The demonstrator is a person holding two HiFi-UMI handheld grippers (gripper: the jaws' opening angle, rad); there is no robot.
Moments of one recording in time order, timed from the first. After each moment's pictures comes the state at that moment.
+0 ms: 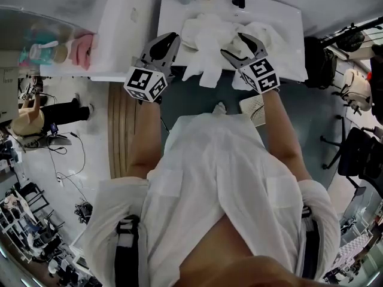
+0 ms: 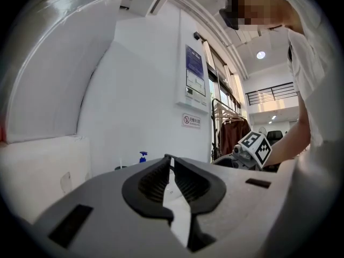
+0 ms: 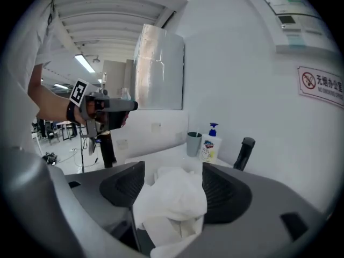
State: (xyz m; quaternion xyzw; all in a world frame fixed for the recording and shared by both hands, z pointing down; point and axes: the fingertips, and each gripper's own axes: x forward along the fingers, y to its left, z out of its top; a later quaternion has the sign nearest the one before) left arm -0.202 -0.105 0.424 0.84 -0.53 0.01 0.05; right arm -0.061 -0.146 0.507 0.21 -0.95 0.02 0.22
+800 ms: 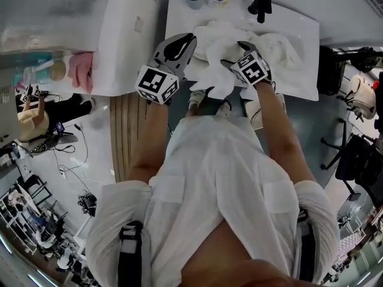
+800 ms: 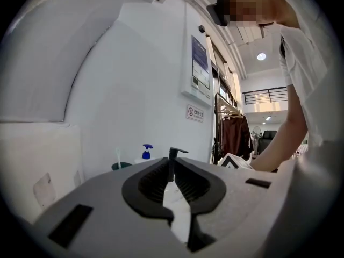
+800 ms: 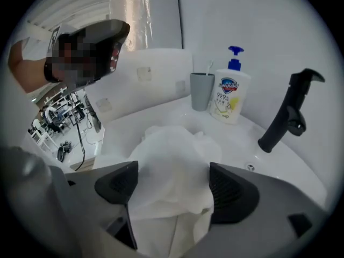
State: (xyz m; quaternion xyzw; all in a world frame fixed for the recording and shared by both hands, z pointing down) left arm -0.221 -0.184 0.454 0.86 -0.50 0.03 0.08; right arm -0.117 -0.201 0.656 0.14 -0.89 0.11 0.43
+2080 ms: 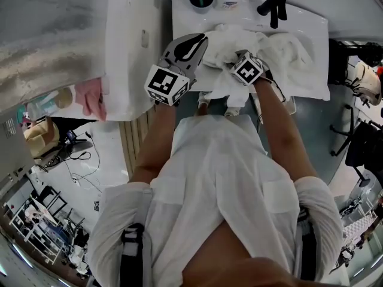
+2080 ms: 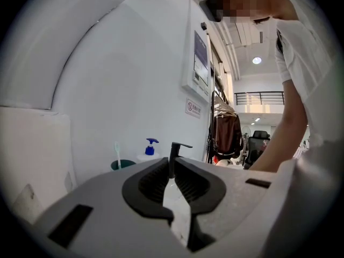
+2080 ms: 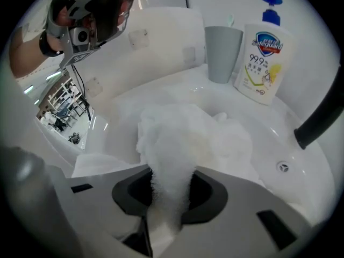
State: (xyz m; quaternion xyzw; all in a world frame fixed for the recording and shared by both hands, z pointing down) left arm -0.246 -0.231 0.474 0.89 -0.45 0.05 0.10; right arm -0.158 -0.191 0.715 0.08 -0.83 0.15 0.53
